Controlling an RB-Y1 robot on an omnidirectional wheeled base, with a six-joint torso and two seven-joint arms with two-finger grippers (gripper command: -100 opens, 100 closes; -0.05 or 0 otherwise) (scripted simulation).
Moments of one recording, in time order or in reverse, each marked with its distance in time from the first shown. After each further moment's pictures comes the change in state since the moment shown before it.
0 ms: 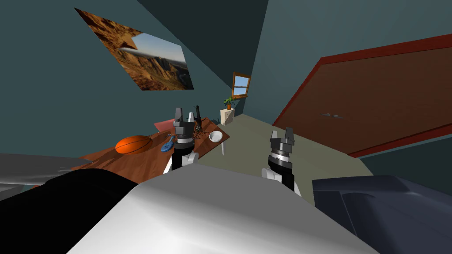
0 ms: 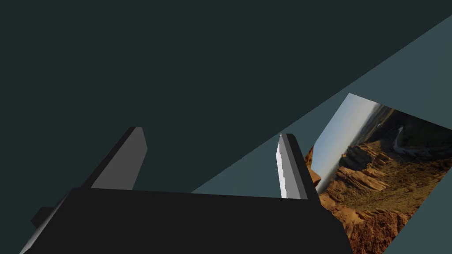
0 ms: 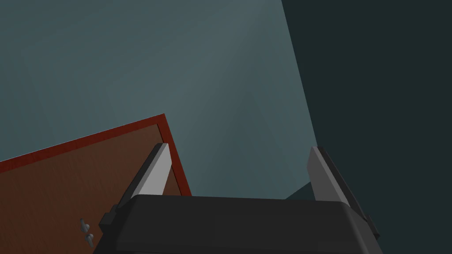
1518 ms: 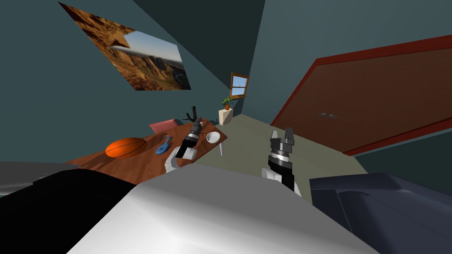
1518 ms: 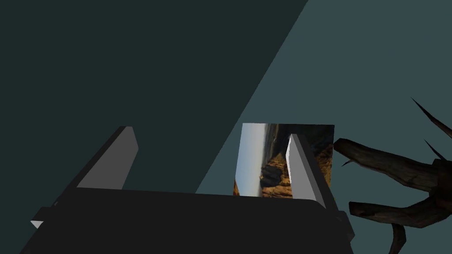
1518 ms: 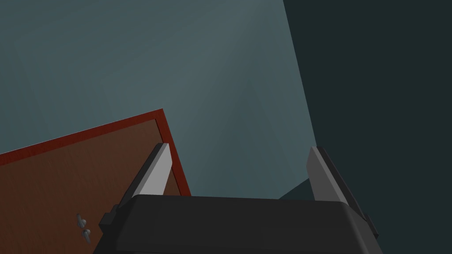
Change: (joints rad) left arm -0.144 0.255 0.046 0.246 0.052 0.396 -0.067; right arm 0.000 0.000 0.000 0.000 0.000 0.000 0.000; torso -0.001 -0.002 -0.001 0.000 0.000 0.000
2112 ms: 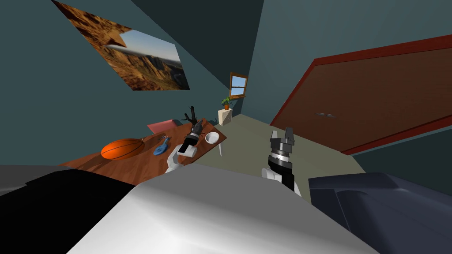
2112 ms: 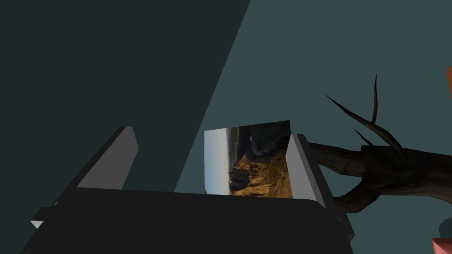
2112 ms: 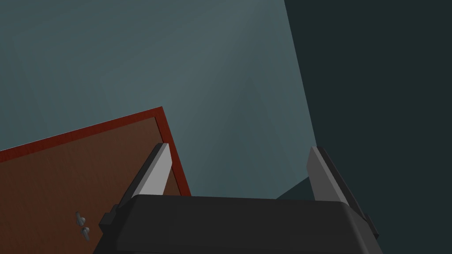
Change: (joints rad) left arm -0.060 0.031 0.018 0.097 0.020 0.170 -0.029; right arm 0.000 0.000 0.000 0.000 0.000 0.000 0.000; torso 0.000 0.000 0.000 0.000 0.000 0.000
